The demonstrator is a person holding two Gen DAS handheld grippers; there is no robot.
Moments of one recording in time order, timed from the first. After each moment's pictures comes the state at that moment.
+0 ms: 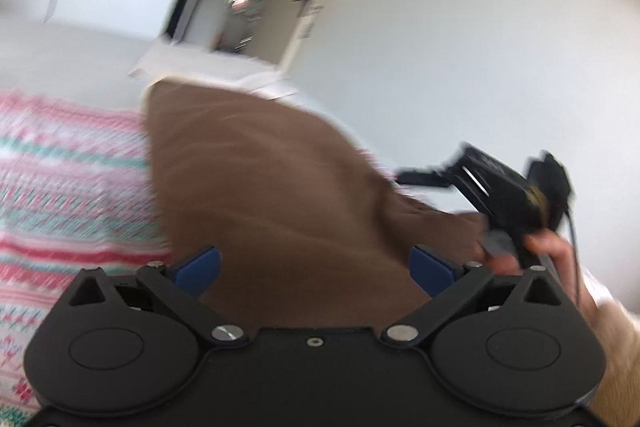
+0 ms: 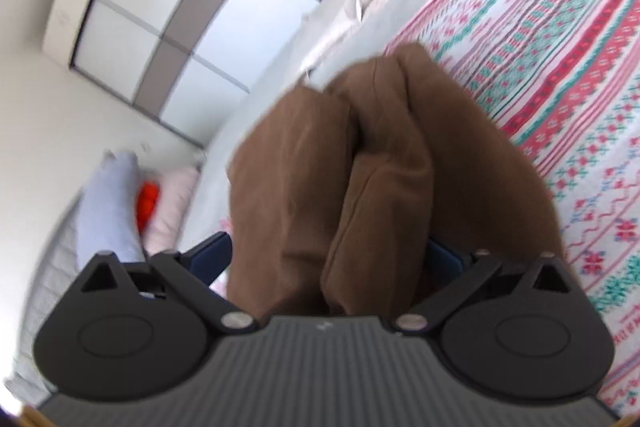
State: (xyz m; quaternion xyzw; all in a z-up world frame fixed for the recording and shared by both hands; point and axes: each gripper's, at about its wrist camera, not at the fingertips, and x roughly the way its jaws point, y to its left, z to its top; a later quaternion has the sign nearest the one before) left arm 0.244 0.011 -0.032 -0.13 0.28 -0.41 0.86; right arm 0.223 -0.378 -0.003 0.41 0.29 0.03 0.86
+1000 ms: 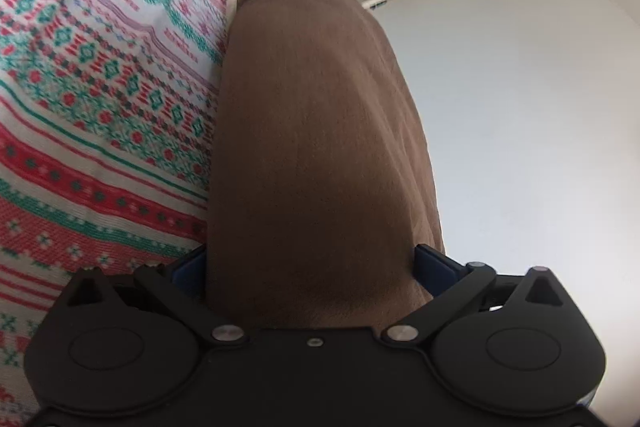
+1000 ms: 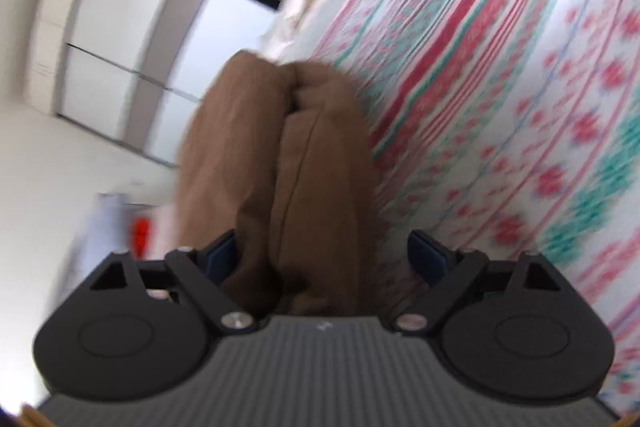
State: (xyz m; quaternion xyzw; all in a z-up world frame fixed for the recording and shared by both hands) left arm 0.344 -0.052 -0.097 -0.36 0.44 -0.40 0.72; right arm 0.168 -0.476 -0.079 0.51 0.26 0.03 0.82
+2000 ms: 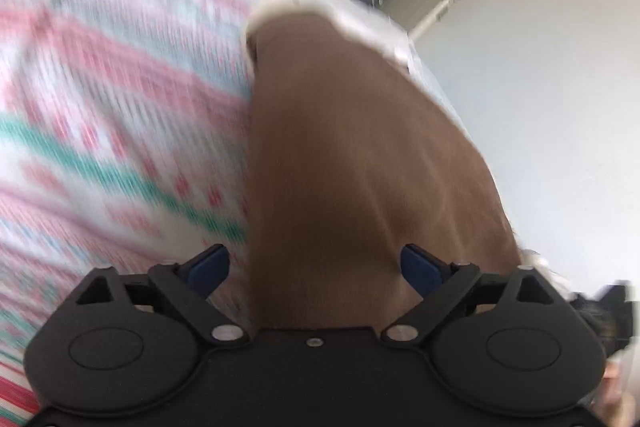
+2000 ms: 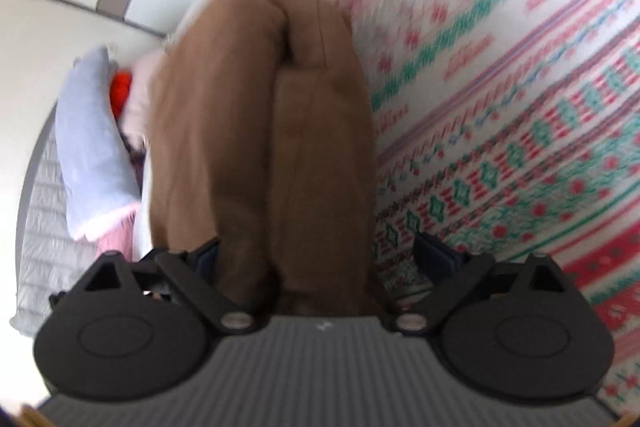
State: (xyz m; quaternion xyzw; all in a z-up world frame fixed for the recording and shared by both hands) left arm 0.167 0.114 -0.020 -0.20 0.39 -0.25 0.87; right arm 0.062 -0.335 -0.037 0.42 0.43 0.04 0.80
